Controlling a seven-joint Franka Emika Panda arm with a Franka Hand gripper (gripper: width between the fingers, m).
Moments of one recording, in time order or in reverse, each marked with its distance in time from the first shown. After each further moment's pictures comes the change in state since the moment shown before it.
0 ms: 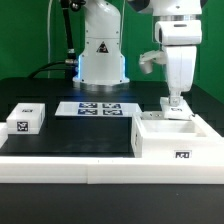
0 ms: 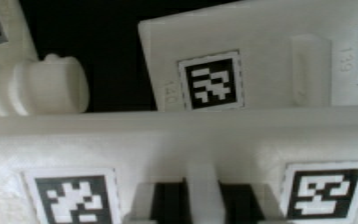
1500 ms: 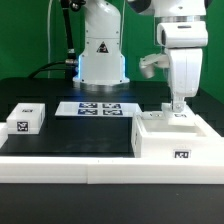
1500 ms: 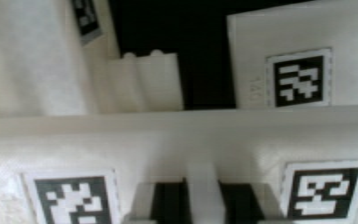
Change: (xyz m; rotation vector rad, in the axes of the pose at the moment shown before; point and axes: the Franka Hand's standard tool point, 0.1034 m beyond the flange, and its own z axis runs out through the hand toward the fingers) arm 0.002 0.039 0.002 -0.008 0.000 -0.021
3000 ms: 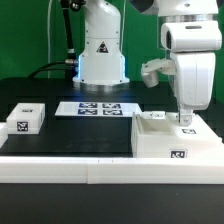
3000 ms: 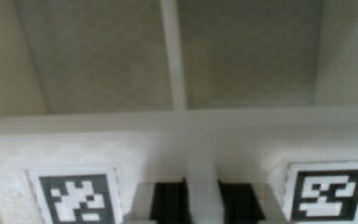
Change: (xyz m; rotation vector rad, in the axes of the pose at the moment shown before) arm 0.000 0.081 0.000 -0.014 0.008 0.012
